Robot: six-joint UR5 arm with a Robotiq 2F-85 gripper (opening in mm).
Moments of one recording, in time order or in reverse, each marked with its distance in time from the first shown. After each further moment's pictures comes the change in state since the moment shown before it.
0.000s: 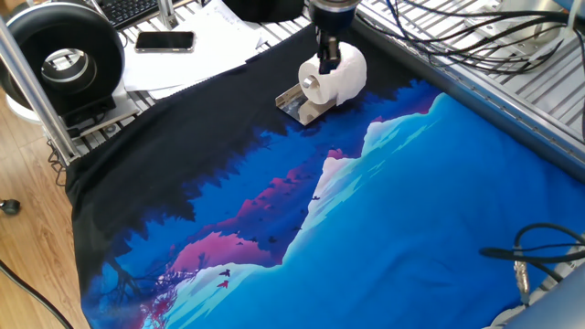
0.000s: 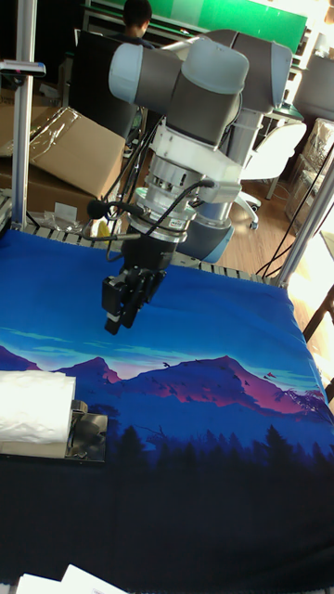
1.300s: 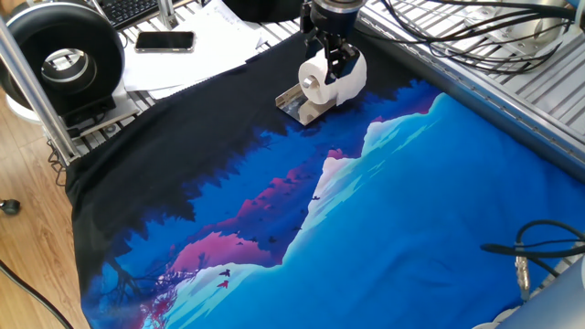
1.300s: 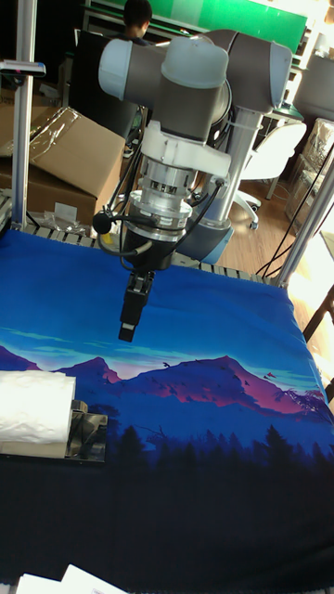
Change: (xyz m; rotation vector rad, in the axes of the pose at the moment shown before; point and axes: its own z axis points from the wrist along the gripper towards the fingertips) arm -0.015 0.014 0.002 -0.041 -0.107 -0.430
